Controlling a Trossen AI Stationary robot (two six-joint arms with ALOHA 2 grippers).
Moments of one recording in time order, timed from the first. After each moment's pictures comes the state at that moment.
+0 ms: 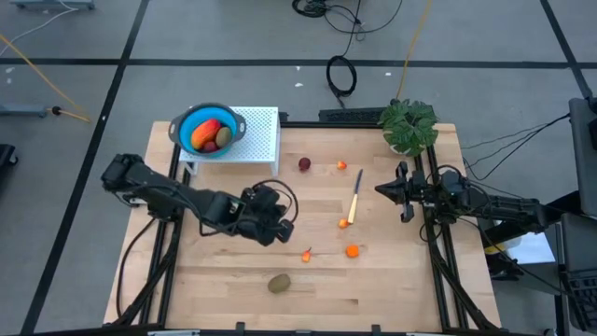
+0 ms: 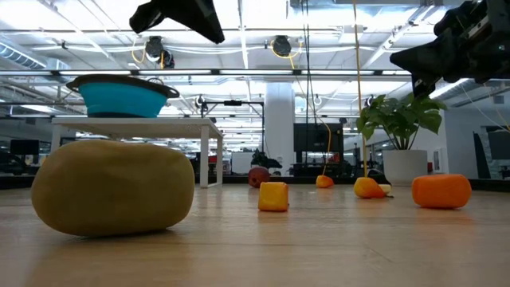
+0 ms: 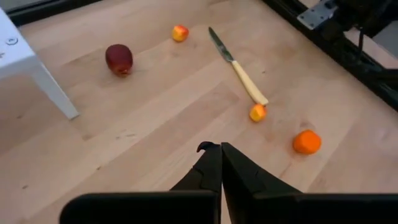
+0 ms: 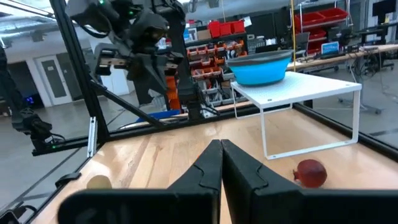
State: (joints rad) left arm -0.35 1.59 1.37 -0.73 -0.63 -1.06; right arm -0.16 0.09 0.07 0.12 -0.11 0.20
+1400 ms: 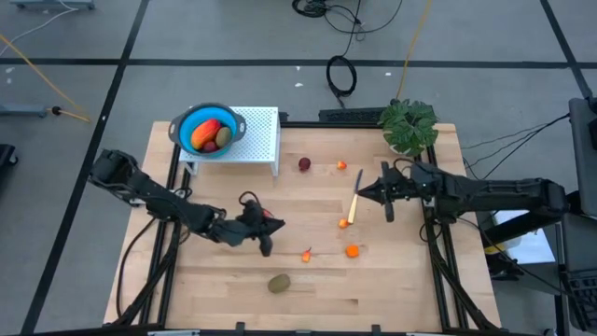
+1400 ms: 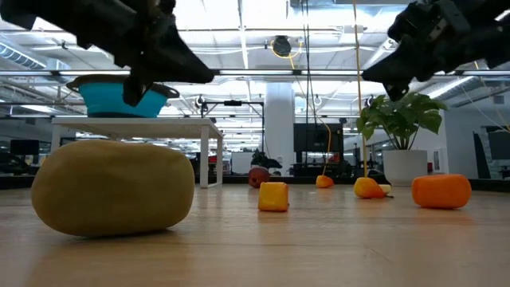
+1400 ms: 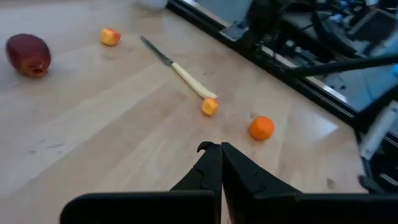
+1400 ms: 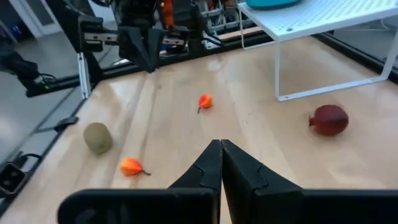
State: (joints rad) left arm -0.41 1.45 0.65 0.36 -0.60 -0.73; right arm -0.16 0.65 0.31 0.10 -0.17 0.18
